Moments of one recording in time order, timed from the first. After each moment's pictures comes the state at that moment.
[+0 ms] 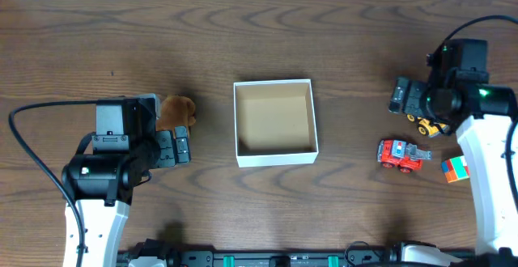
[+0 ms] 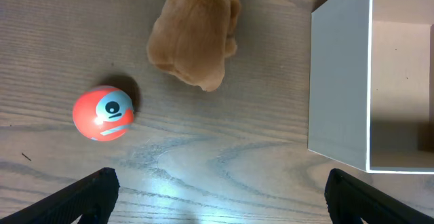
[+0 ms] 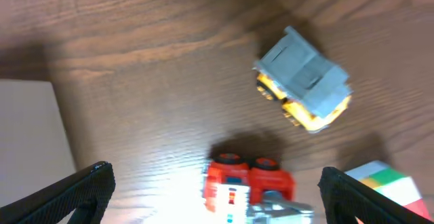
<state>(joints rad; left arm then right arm) -0.02 1.01 1.00 -1.06 0.08 -0.15 -0.09 1.39 1.24 -0.98 0.01 0.15</state>
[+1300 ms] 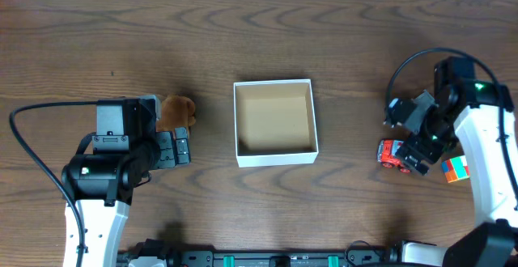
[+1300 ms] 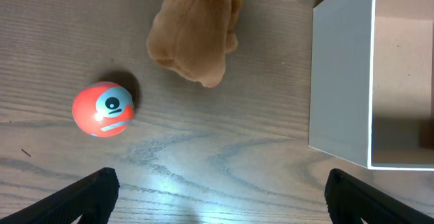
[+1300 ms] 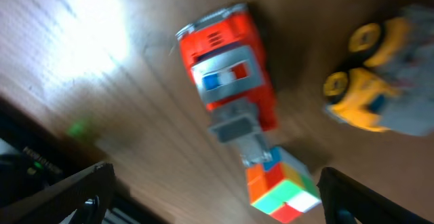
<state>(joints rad) -0.02 1.01 1.00 -1.08 0.08 -0.15 -0.13 1.48 1.18 -1.29 0.06 -0.99</state>
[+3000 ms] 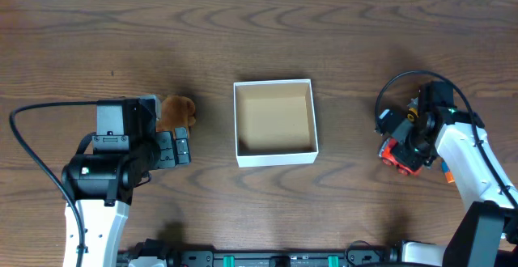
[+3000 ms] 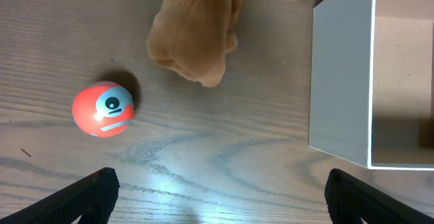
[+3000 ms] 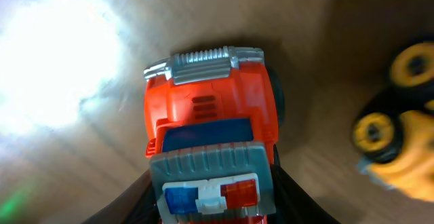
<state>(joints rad) -0.02 1.01 1.00 -1.08 0.08 -0.15 -0.13 1.50 0.89 -0.85 0.06 -0.92</state>
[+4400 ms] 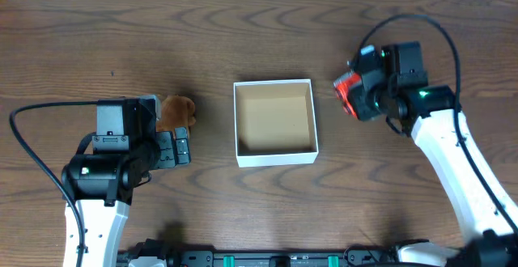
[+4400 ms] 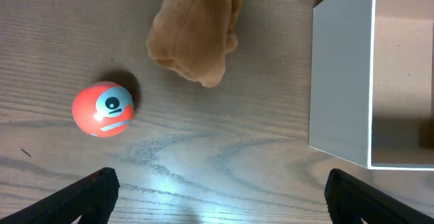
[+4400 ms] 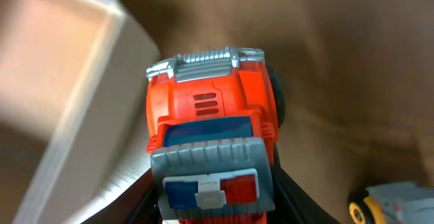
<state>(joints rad) -0.02 1.01 1.00 -1.08 0.08 -0.15 0.19 1.45 1.18 -0.74 -0.10 -0.15</state>
